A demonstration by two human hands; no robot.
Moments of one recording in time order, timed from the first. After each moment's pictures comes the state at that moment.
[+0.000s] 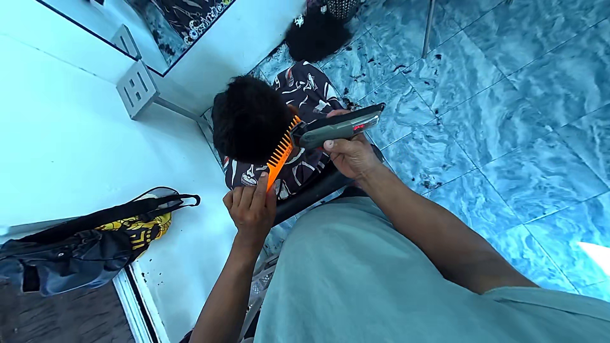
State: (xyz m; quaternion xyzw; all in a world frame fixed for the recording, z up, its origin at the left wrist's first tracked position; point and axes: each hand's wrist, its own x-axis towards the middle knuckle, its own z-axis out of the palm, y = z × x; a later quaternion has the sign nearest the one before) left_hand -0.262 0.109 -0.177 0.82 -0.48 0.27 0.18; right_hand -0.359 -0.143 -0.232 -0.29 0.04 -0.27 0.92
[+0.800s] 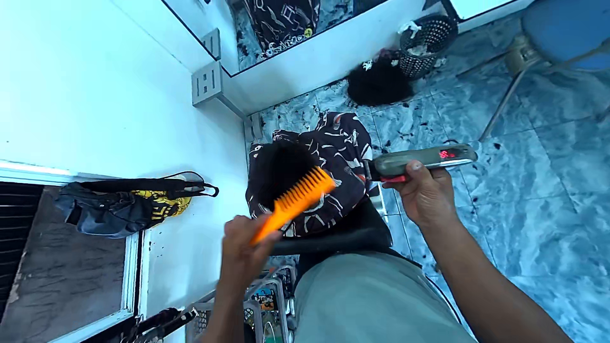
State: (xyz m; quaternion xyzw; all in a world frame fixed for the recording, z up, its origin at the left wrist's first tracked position) left_hand -0.270 0.075 -0.069 0.91 -0.30 0.04 0.29; right_hand -0.339 -0.287 -0.182 -0.41 0.22 -0.24 0.85
